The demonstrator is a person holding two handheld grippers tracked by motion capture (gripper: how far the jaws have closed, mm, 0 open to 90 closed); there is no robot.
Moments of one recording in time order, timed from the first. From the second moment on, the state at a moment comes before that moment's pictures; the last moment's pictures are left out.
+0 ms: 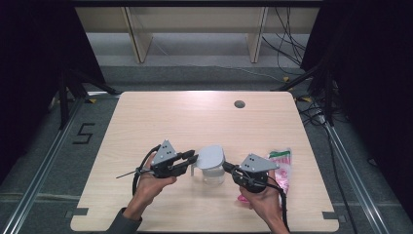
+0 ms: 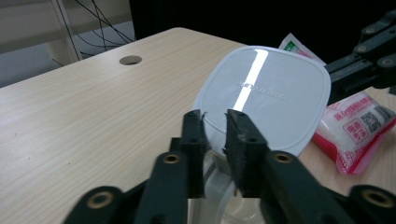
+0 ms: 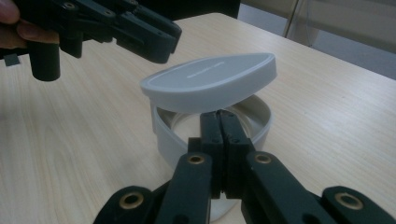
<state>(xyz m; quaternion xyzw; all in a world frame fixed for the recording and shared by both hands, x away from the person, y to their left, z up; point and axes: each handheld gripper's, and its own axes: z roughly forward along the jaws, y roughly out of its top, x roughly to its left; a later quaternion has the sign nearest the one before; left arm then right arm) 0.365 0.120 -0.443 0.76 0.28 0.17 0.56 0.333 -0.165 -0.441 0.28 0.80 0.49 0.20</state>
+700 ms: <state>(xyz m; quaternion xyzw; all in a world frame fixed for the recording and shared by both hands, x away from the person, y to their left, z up) 0.342 0.138 -0.462 0.79 0.29 0.19 0.50 0.343 -0.134 -0.430 0.26 0.80 0.51 0.20</state>
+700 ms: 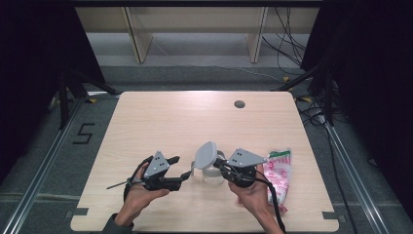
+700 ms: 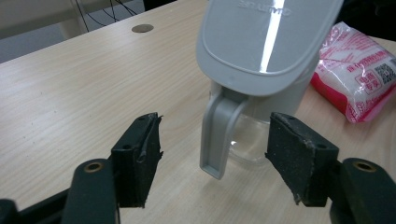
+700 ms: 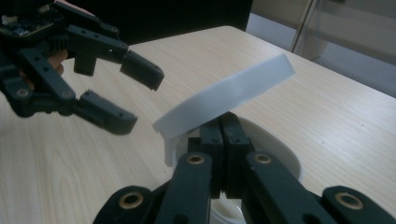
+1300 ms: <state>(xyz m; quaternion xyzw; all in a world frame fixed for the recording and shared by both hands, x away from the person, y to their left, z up) 0.328 0.143 -0.481 0.80 0.30 0.18 0.49 0.342 -0.115 -0.424 0.23 0.80 0.51 0.19</state>
